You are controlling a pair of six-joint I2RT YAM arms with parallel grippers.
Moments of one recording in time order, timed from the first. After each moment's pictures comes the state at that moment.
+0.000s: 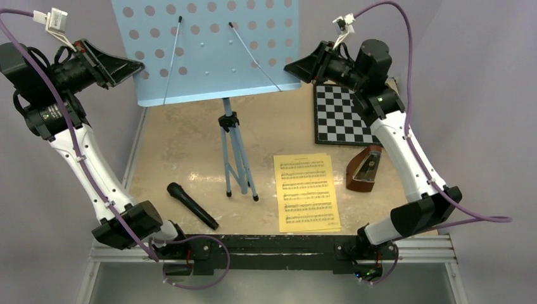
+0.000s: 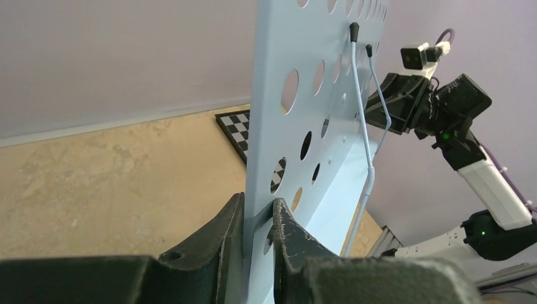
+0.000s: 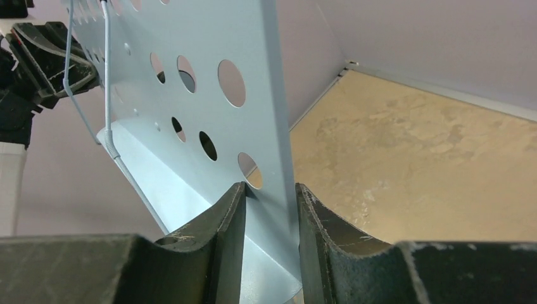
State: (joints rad) left arm 0.61 1.39 1.88 -0.39 1.40 -0.64; right arm 0.34 1.48 1.71 -0.19 -0.63 0.58
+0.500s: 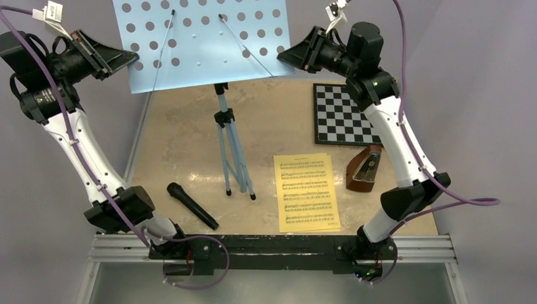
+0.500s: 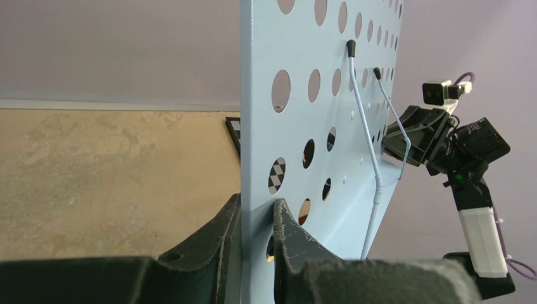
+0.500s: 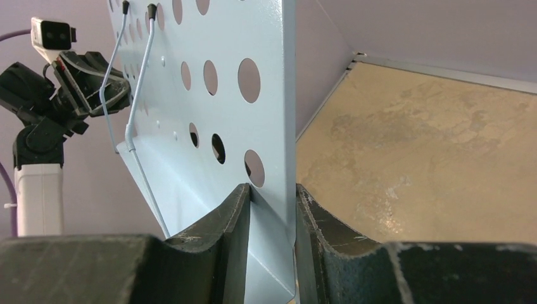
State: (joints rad) left arm 0.61 1.54 2.04 -0.59 1.27 -0.63; right arm 0.40 1.61 1.94 -0.33 -0.56 0.69
